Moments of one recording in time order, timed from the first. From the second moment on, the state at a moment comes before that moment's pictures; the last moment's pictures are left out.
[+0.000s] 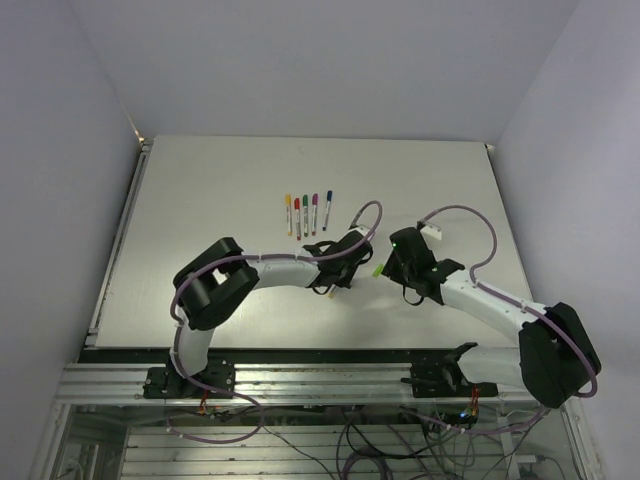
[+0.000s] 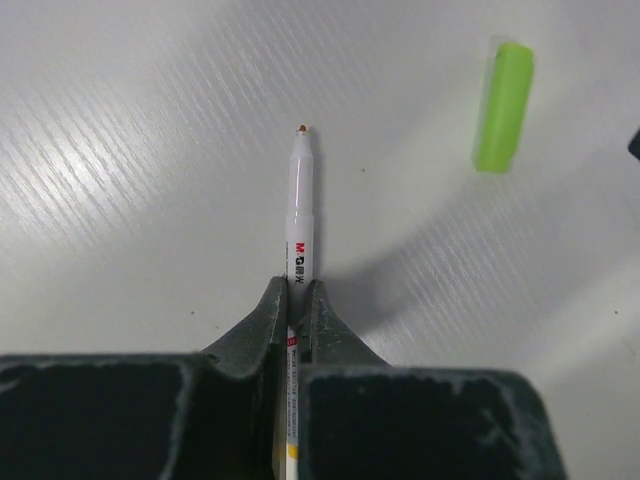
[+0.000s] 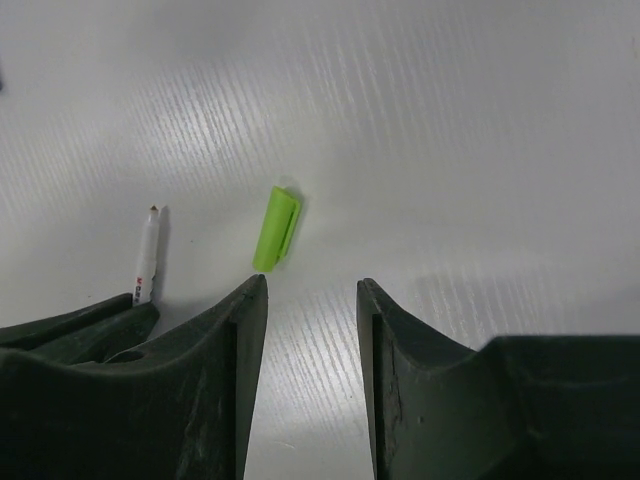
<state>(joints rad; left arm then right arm) -1.02 1.96 1.21 -0.20 -0.26 -0.37 0.55 1.23 0.61 -0.28 0.35 0.85</state>
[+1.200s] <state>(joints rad) -1.04 1.35 0.84 -0.36 -0.17 -0.60 0.61 1.60 0.79 -0.25 0.43 0.85</state>
